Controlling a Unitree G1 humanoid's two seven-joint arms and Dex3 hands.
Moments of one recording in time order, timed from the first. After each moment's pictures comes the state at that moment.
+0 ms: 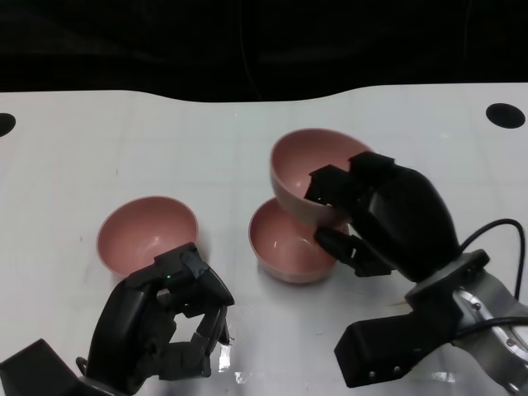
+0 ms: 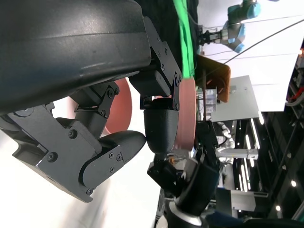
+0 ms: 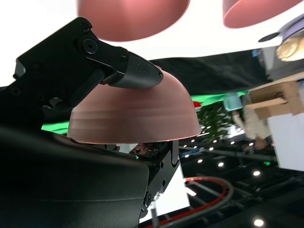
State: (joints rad) left arm 0.10 -0.03 -0.03 0.13 -0.24 -0.43 -0.43; right arm -0.43 -0.25 0.44 0.35 -0.86 -0.38 -0.46
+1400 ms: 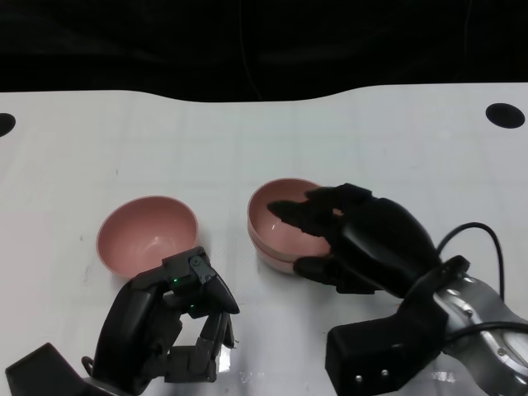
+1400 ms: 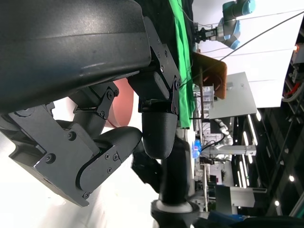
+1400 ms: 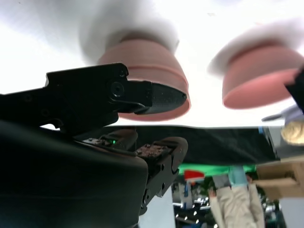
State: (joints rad) left arm 0.09 -0.04 -0.05 0.14 -0.23 -0.46 -0.43; right arm -0.36 -0.28 0.46 0.20 -0.79 -0.23 -0.12
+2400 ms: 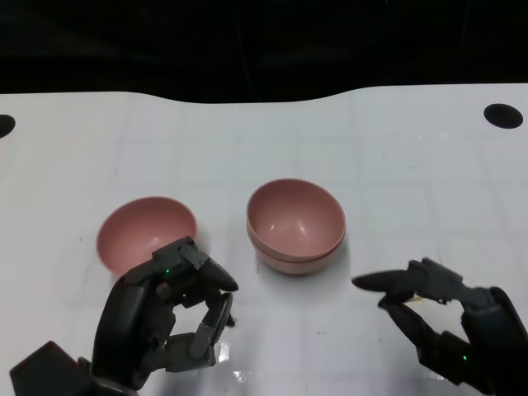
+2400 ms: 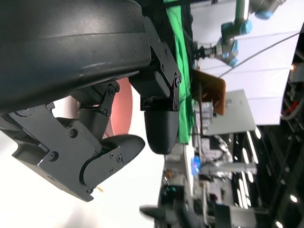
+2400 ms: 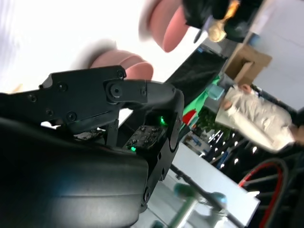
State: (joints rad) left arm 0.09 -0.07 -0.03 0.13 -0.17 -0.47 -0.31; right arm 0.20 -0.21 0.19 -0.06 -0.19 -0.57 -0.10
